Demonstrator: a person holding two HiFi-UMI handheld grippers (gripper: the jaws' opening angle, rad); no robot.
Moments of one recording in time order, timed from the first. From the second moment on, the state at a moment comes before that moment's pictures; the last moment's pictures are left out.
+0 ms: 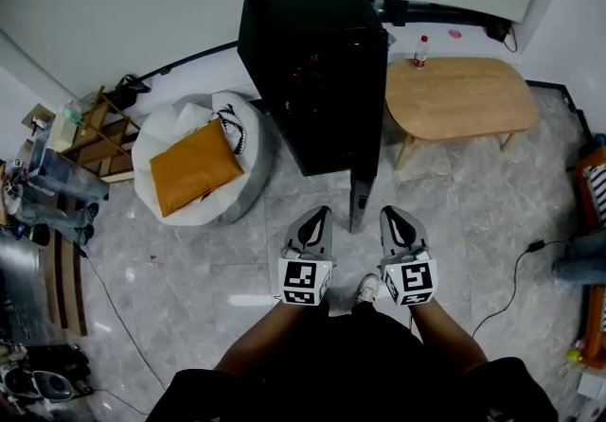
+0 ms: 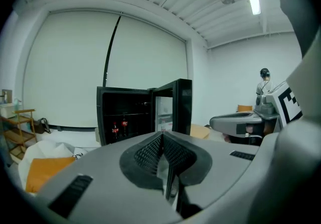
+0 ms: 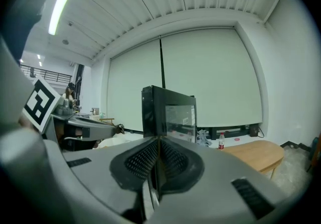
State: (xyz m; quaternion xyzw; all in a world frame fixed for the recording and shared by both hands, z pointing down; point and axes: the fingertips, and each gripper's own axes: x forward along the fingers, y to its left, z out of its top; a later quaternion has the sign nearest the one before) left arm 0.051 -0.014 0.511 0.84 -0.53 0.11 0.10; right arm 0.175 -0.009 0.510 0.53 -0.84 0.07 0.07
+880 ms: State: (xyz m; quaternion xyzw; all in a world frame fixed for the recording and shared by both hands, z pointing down) left arm 0.004 -0.025 0.507 0.83 -0.54 0.11 0.10; right arm 0.151 -0.027 0.499 0.52 -0.85 0.06 0.09
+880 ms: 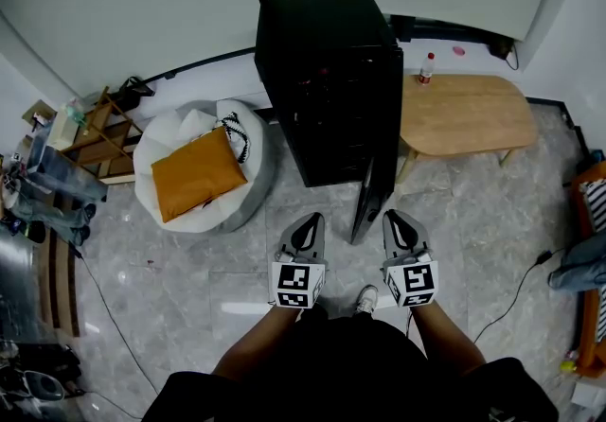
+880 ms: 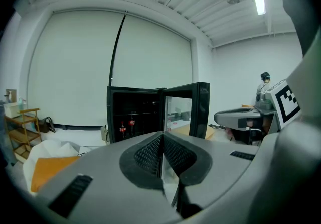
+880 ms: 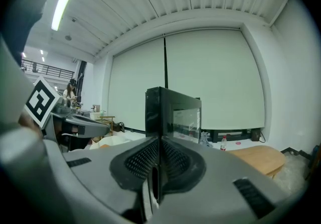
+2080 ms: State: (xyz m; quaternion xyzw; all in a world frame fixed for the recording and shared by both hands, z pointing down) left arm -0.037 -0.026 0.528 0.80 -0.57 0.14 0.12; right arm 0.129 -0.049 0.505 0.51 -0.85 0.05 0.09
